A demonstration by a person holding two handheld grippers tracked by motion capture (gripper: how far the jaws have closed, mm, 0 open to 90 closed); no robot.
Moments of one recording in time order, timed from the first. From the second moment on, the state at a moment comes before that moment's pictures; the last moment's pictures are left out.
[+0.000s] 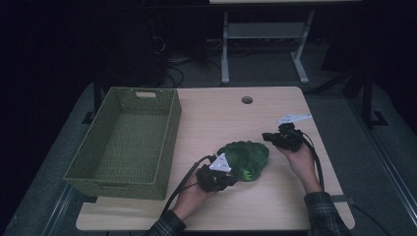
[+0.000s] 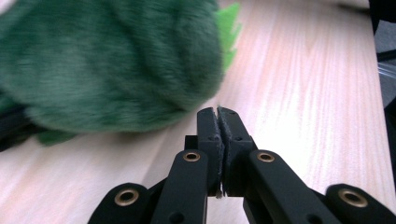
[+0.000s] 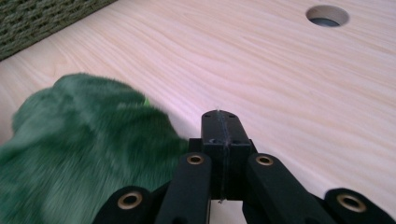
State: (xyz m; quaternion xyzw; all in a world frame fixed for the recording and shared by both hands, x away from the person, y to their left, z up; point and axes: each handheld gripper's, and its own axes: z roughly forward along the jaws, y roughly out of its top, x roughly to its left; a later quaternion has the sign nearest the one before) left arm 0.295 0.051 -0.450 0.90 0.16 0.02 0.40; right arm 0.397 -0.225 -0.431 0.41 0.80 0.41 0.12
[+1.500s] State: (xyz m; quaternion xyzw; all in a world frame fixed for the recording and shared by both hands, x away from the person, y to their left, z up) left arm 0.333 0.074 -0.464 0.89 0.22 0.04 0.39; right arm 0.365 -0.223 -0.451 0.35 0.86 0.38 0.03
